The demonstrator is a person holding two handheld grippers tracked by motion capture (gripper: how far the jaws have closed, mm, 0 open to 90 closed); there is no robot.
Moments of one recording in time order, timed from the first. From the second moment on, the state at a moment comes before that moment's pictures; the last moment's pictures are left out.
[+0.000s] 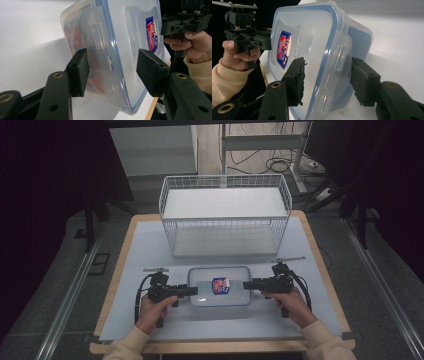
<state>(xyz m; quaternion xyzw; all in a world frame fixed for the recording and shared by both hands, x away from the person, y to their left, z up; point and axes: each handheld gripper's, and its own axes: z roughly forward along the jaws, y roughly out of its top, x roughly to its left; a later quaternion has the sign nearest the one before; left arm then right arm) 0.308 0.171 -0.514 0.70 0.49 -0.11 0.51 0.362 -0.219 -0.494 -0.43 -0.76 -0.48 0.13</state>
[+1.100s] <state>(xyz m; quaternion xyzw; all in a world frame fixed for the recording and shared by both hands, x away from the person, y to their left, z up) 0.298 0.167 -0.510 0.69 0.49 -0.09 0.52 0.352 -0.223 -0.492 -0.43 -0.75 -0.50 0.11</state>
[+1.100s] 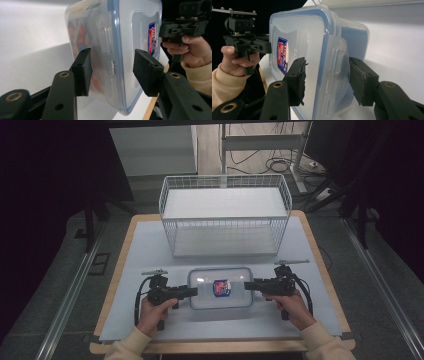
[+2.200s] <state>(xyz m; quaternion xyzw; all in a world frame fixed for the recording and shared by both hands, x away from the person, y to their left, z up) 0.297 0.163 -0.484 0.69 0.48 -0.06 0.54 0.348 -0.228 -0.465 -0.41 -0.74 -0.53 0.07</state>
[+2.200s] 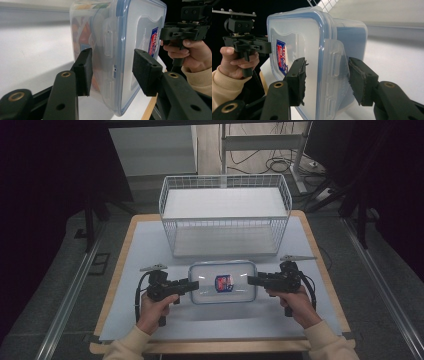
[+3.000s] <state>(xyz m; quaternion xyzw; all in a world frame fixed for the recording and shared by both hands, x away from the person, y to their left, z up) 0.313 0.160 -0.443 0.70 0.46 -0.03 0.55 0.355 -0.232 -0.431 -0.39 -0.74 -0.55 0.04</state>
